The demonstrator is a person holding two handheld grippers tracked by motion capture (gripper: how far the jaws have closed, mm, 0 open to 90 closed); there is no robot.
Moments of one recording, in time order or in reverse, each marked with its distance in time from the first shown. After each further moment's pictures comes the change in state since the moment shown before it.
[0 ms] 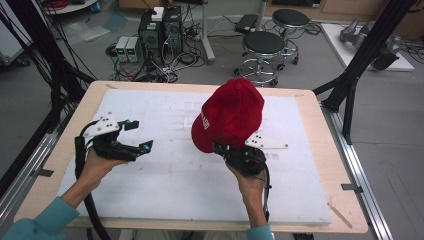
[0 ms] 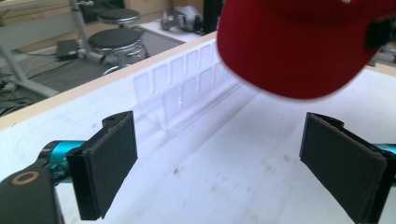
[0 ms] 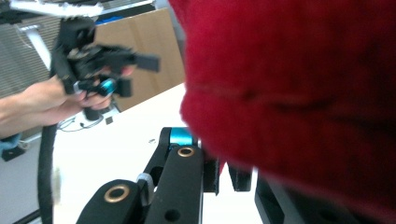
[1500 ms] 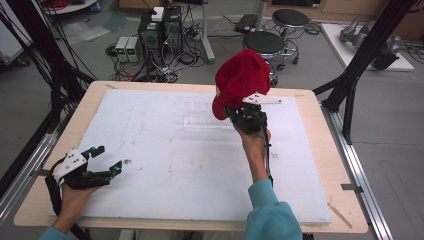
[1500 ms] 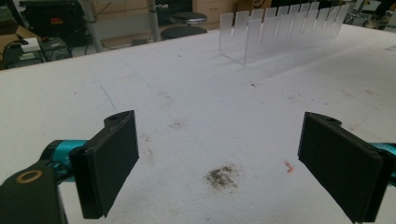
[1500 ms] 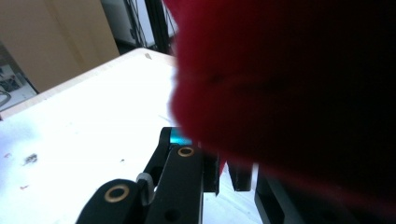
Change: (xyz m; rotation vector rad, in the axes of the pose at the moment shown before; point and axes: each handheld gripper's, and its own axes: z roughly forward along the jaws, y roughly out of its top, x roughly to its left) left arm 0.016 -0.106 -0.058 -0.078 0.251 -0.038; right arm -0.074 0.057 0.047 0.152 -0.262 -0.062
